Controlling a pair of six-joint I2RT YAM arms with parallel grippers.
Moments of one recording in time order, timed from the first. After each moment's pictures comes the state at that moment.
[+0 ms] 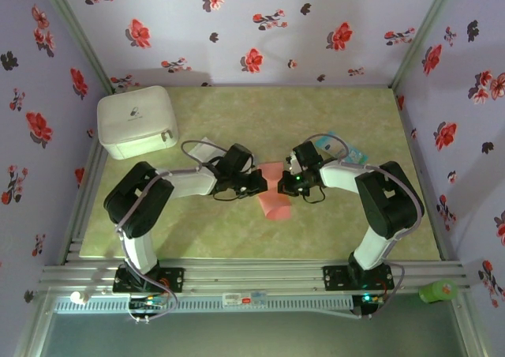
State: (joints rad) left arm -0.78 1.82 0.99 -0.04 0.42 -0.94; right arm 0.46 1.71 0.83 -0.29 -0.46 0.55
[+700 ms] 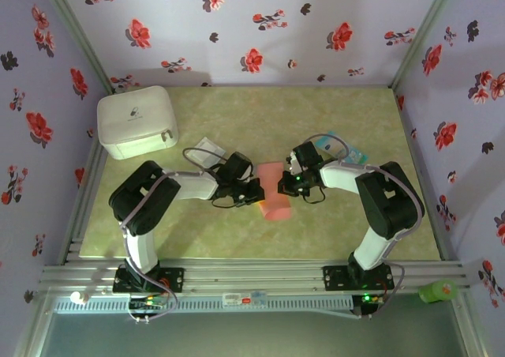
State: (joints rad) left arm -0.79 1.86 0.93 -0.03 0.42 -0.94; right arm 0.46 1.71 0.83 -0.28 -0.45 0.55
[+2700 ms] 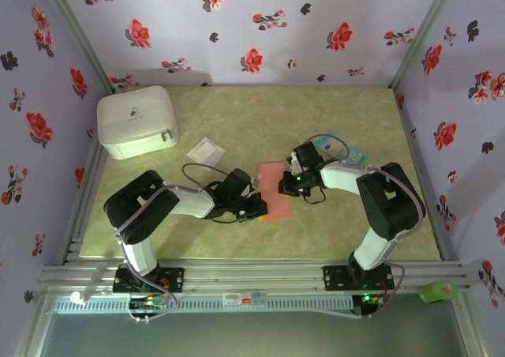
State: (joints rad) left arm -0.90 1.79 0.72 0.24 0.44 -1.06; right arm 0.46 1.70 0.82 -0.29 -0.43 0.55
